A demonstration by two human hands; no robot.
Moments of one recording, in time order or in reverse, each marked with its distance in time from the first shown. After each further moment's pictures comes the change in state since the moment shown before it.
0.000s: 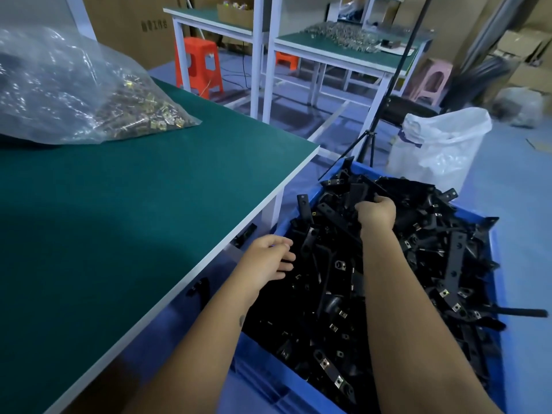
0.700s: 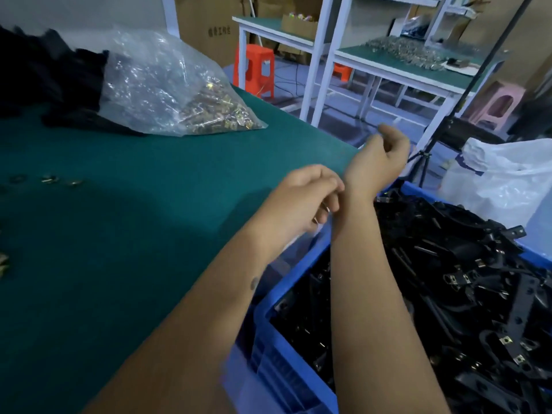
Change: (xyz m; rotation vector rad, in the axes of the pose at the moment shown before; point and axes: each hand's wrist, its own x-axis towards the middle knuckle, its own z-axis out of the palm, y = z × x) left_hand -0.057 0.096 -0.048 -0.037 0.013 0.413; right_hand -0.148 -0.096 0.103 0.689 0.062 -0.479
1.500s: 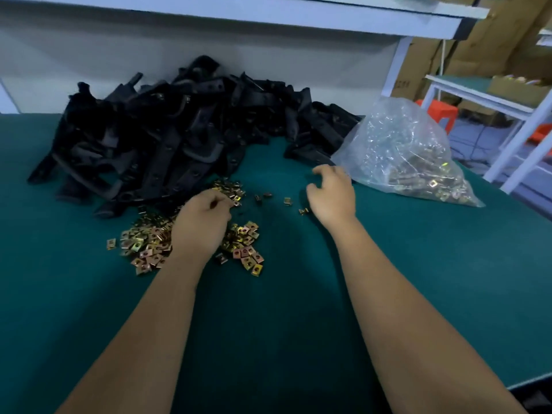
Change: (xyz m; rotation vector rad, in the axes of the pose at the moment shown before) left_hand -0.160 -0.038 -0.325 0.448 1.194 -0.153; right_hand -0.249 0.078 0.192 -0.668 -1.340 -0.449
